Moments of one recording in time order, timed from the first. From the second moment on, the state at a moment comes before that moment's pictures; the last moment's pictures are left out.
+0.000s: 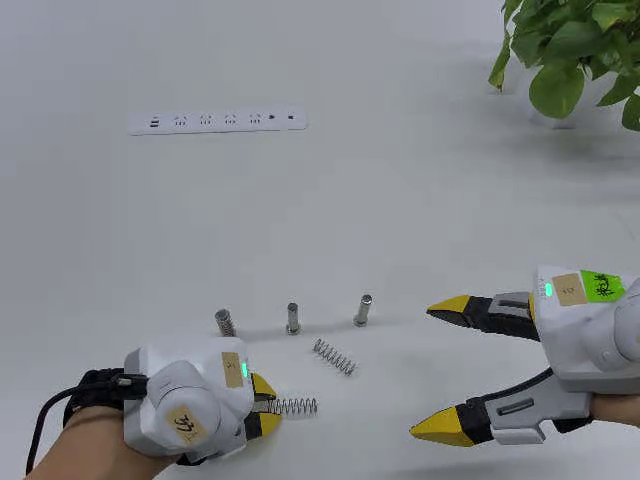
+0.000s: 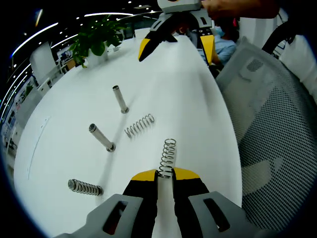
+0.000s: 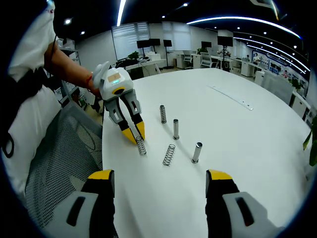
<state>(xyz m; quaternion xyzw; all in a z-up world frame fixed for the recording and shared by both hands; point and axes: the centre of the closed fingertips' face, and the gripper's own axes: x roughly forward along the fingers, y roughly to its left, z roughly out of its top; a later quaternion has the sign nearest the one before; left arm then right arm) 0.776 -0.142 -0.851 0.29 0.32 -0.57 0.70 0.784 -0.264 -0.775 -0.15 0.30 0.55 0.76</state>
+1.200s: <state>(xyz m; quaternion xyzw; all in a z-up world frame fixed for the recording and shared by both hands) 0.788 -0.157 -0.702 0.05 0.18 -0.50 0.84 0.798 -0.189 -0.685 0.12 0.23 0.50 0.83</state>
